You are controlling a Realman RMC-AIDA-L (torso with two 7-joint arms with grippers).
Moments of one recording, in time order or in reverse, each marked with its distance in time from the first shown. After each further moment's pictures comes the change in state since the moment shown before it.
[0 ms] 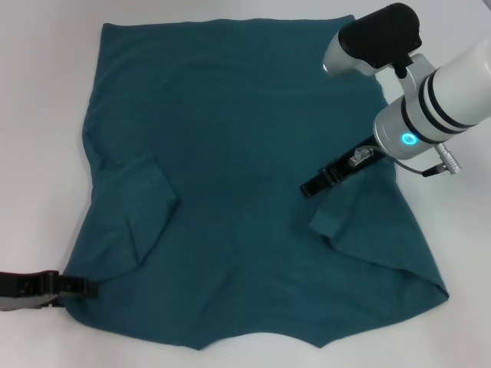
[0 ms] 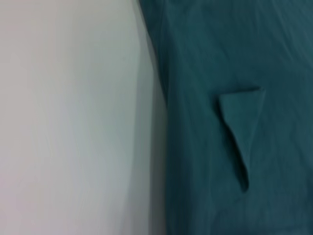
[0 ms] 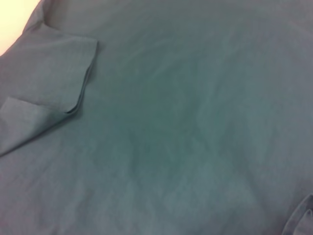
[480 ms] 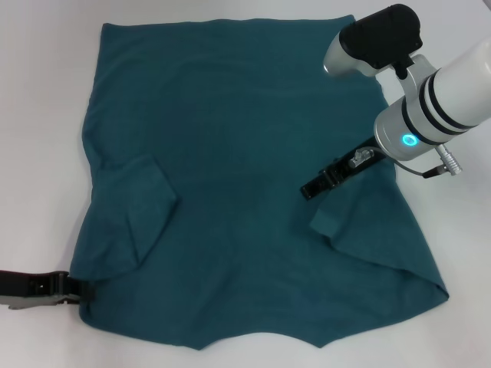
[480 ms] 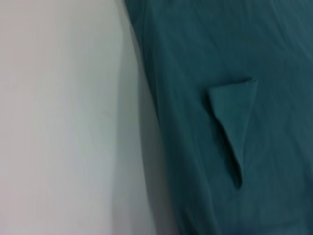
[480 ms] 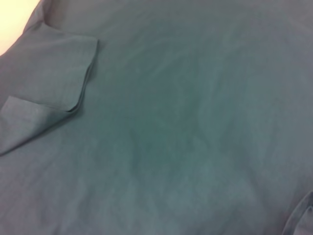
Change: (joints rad) left arm -0.012 -0.009 0.025 -0.008 0.004 -0.014 0.009; right arm -0.002 0.001 0.004 -0.002 0.000 -0.008 0.000
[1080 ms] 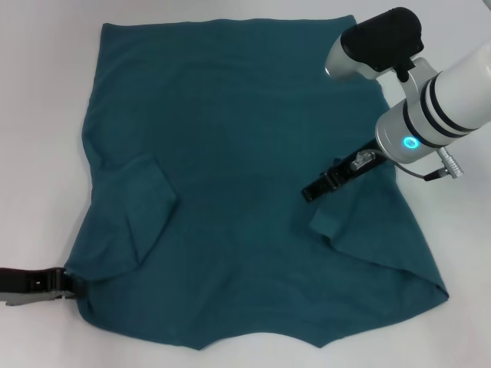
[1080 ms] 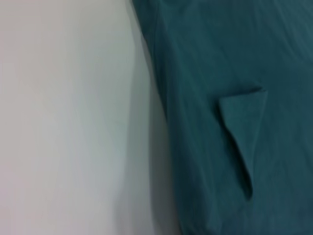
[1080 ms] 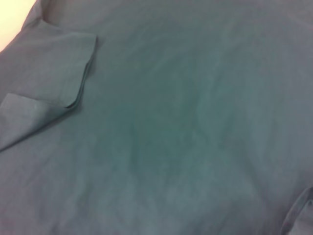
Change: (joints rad) left arm -0.005 0.008 -0.002 -0.023 -0.002 -0.034 0.004; right arm -0.007 0.001 0.001 0.000 0.000 -0.001 0.000
